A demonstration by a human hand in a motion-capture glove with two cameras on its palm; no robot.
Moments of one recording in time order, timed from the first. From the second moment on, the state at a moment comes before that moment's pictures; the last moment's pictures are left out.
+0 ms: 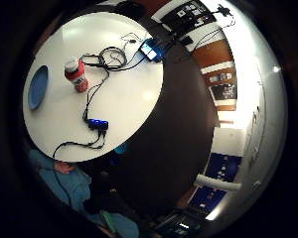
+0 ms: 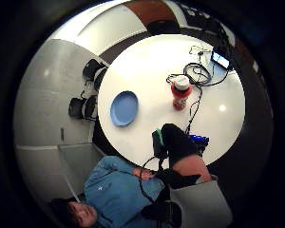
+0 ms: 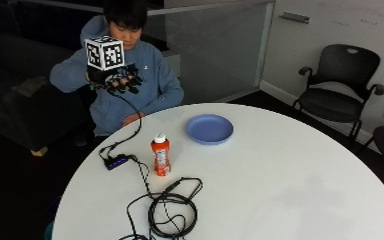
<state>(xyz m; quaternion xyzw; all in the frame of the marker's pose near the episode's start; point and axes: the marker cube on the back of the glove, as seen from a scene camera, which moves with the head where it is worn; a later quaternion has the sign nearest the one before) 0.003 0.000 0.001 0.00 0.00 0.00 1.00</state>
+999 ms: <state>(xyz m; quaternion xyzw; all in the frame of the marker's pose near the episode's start) 0.136 -0.006 0.067 -0.01 -0.14 0.07 0.99</state>
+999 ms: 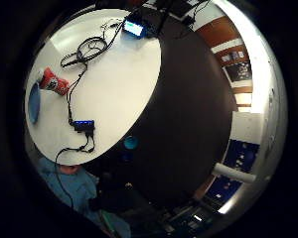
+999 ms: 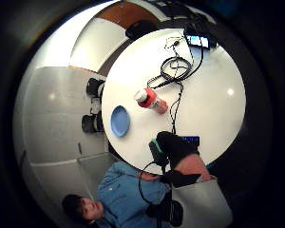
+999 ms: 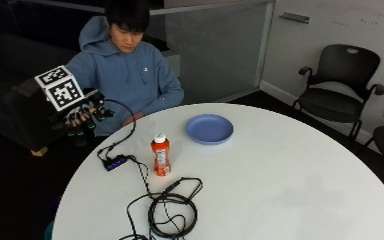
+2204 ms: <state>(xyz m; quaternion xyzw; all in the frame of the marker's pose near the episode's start) 0.100 -0.073 0.234 0.08 -0.58 0.01 0.81</state>
